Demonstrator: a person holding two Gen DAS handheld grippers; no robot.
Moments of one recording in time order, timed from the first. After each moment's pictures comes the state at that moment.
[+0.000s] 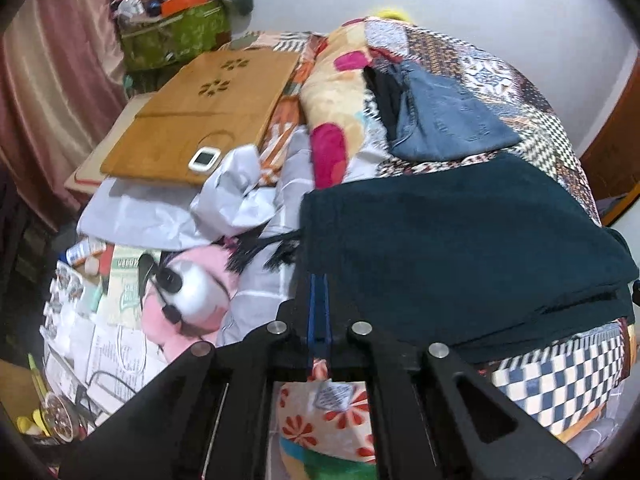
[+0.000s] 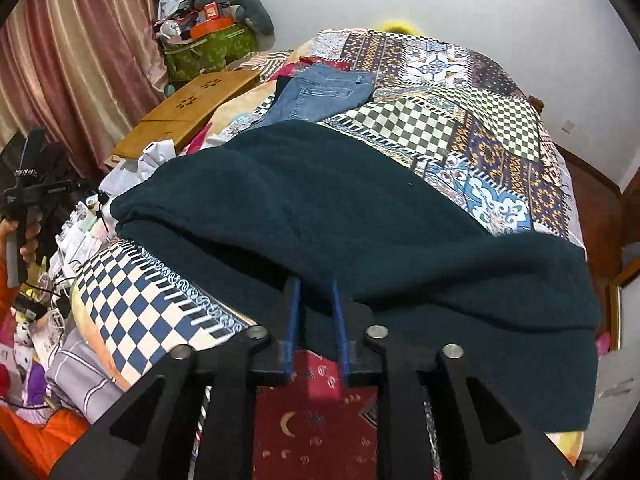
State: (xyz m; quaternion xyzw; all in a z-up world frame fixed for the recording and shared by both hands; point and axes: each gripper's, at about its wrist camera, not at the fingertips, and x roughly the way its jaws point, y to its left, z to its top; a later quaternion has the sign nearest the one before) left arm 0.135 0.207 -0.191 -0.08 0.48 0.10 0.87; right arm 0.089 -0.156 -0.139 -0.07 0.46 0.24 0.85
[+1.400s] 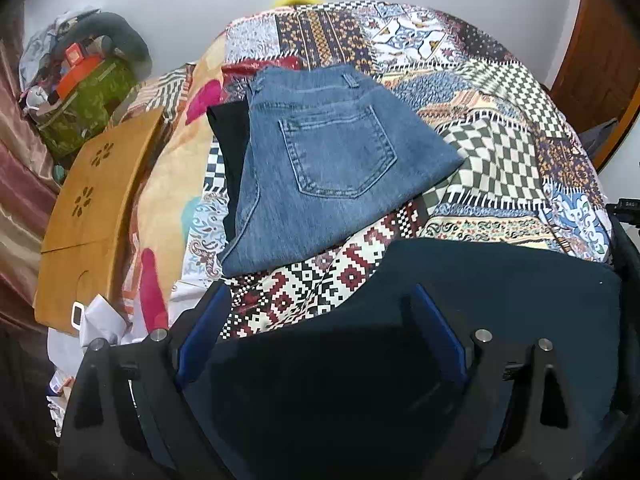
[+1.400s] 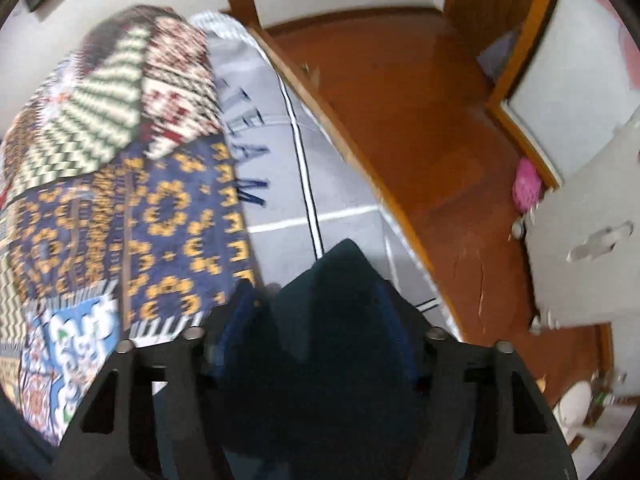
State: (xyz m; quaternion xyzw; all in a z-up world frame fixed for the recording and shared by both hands) left arm 0.361 0.042 -0.226 0.04 0.51 0.02 0.86; right arm 0.341 -0.464 -0.266 0.14 0.58 -0.12 0.79
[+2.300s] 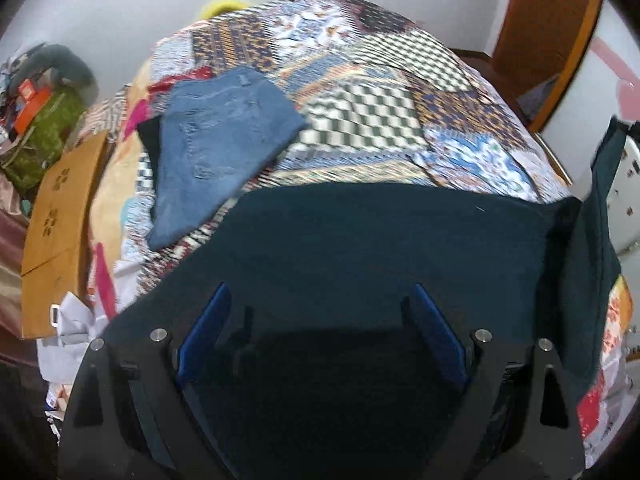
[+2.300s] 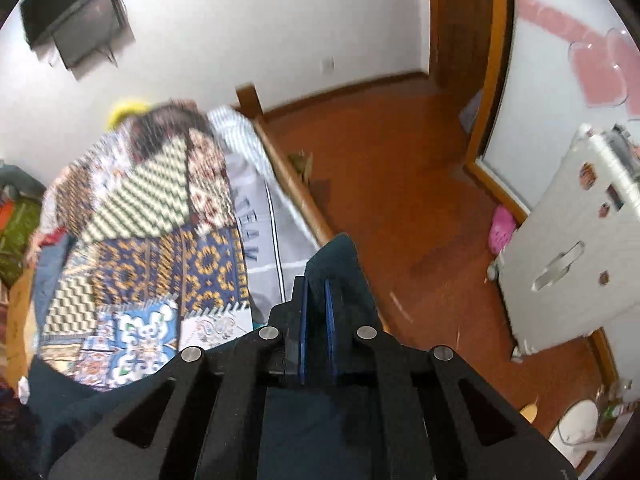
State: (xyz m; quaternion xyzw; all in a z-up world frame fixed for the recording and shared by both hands) left arm 0.291 -0.058 -0.201 0.07 0.52 -0.09 0.85; right arm 0.214 -0.509 -0.079 0.14 0.42 -0.12 0.89
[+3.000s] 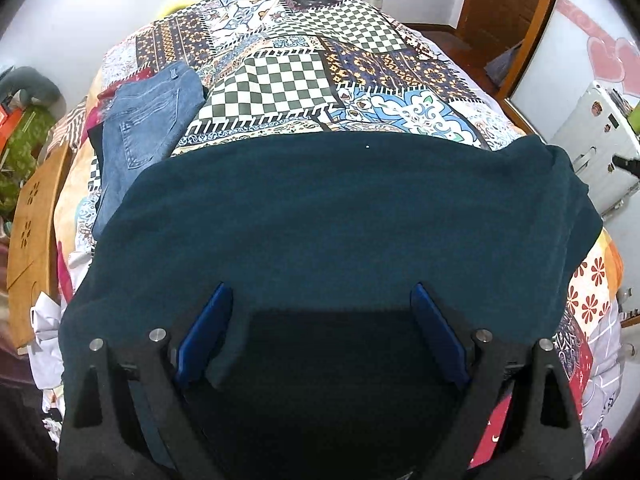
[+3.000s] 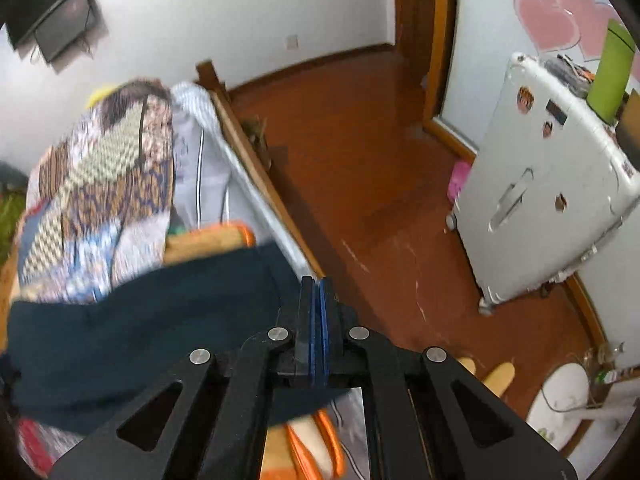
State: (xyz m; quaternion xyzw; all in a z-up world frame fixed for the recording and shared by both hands) left arm 0.254 -0.131 -0.223 0.10 0.53 -0.13 0.83; right arm 0.120 -0.547 -0.159 0.13 0.49 -0.15 0.85
